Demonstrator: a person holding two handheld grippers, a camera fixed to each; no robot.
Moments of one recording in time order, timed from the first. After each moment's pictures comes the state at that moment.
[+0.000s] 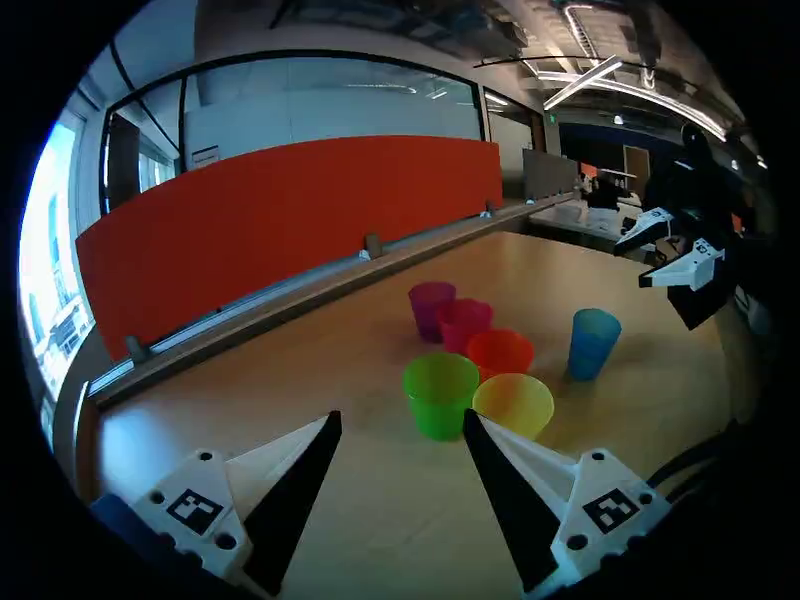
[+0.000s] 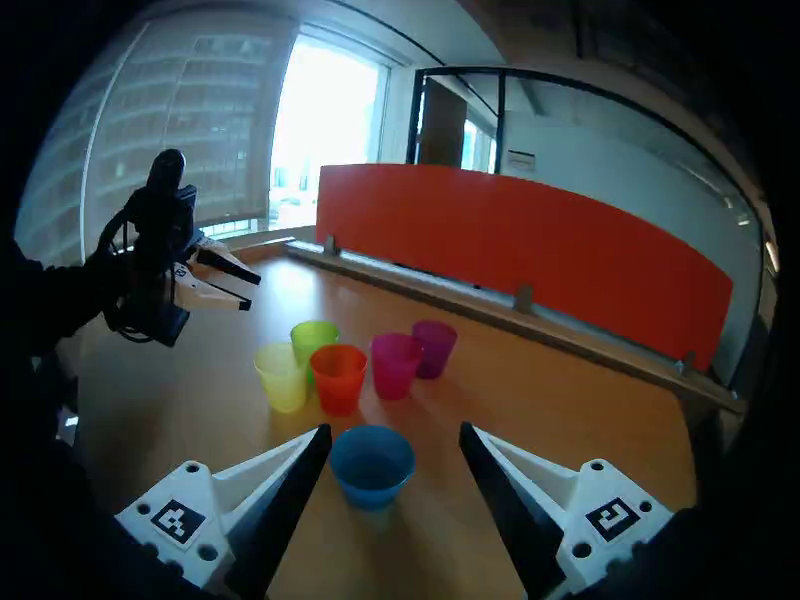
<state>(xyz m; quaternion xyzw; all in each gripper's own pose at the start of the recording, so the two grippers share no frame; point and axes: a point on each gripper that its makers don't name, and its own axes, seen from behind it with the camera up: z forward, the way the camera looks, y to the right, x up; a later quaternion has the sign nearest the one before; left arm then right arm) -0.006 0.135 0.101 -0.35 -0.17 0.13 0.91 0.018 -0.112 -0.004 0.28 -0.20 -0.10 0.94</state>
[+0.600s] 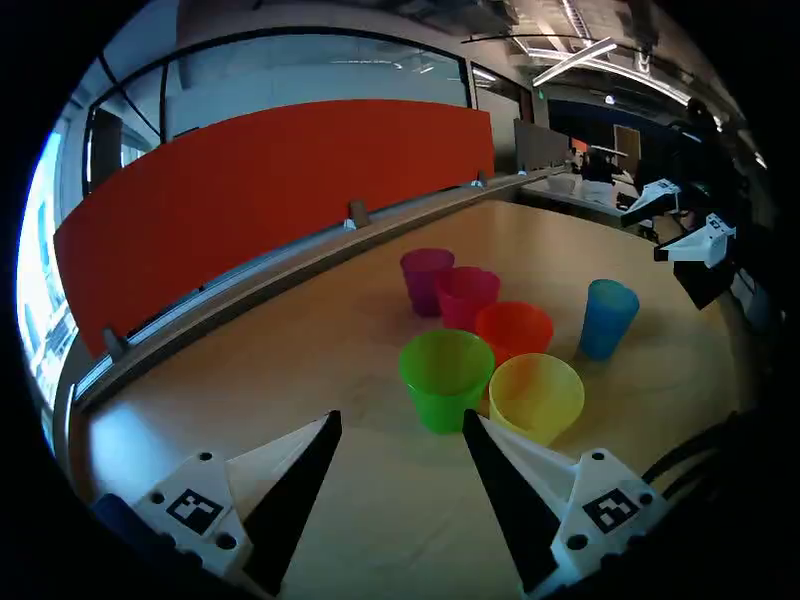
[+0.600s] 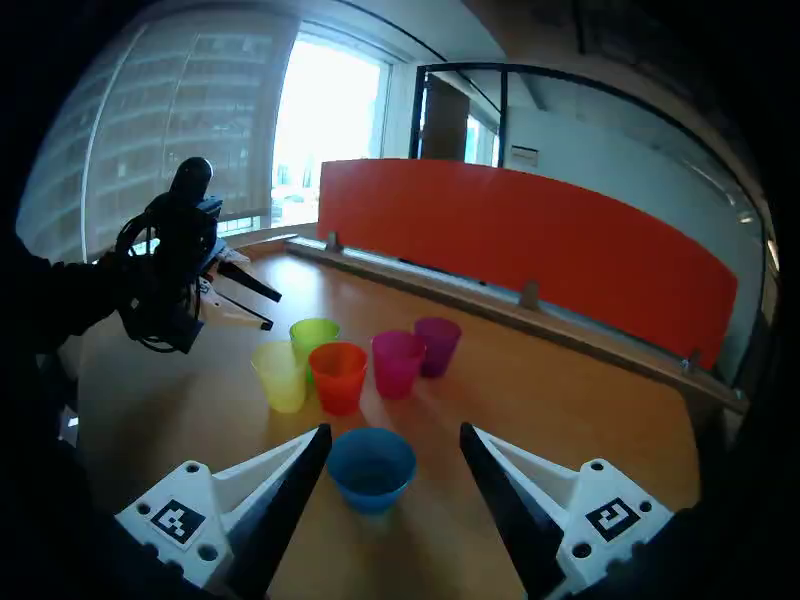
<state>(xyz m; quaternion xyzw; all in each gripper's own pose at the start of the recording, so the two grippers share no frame) -0.045 0.156 0.124 -0.37 -0.21 0.15 0.89 0.010 -0.114 0.002 0.28 -0.21 -0.10 0.93</state>
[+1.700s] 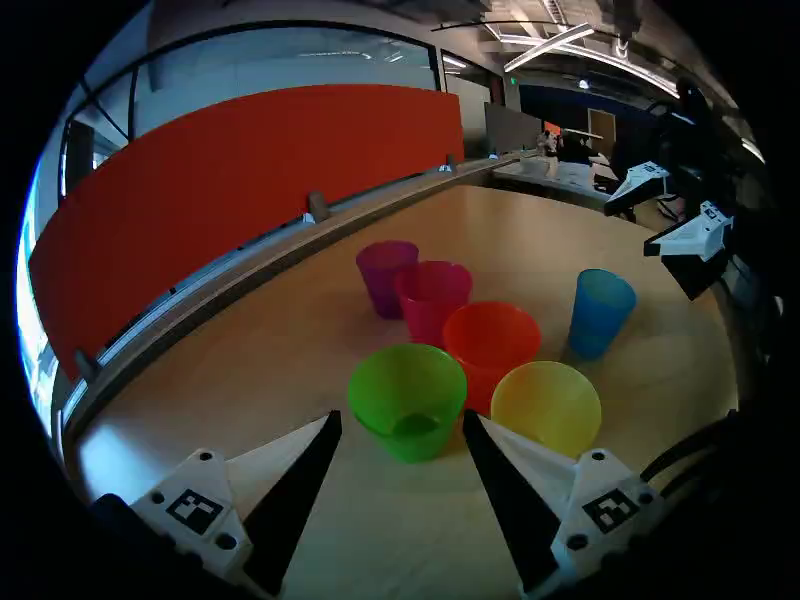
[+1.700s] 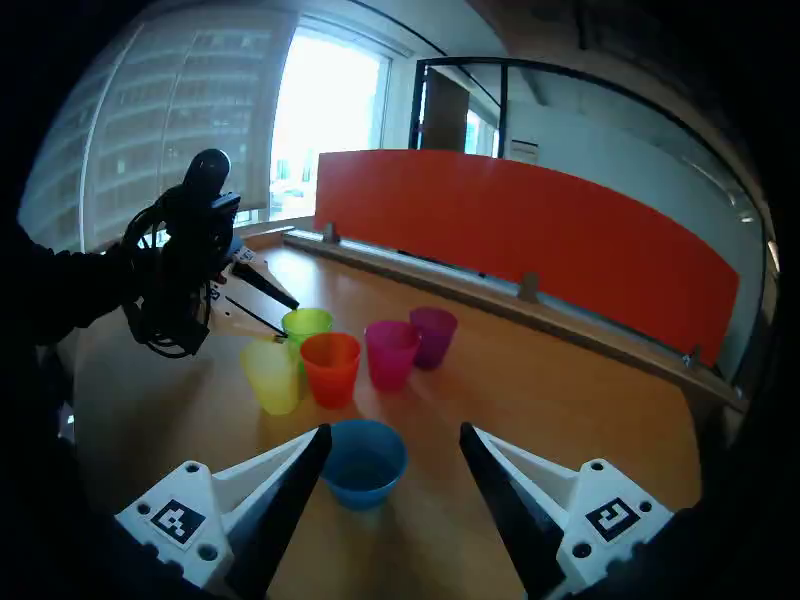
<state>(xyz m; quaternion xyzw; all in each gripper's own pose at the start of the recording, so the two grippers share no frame) -0.065 0.200 0.129 -0.41 -0.22 0.17 0.87 -0.002 -0.107 0.010 0.28 -0.21 -0.10 0.93</state>
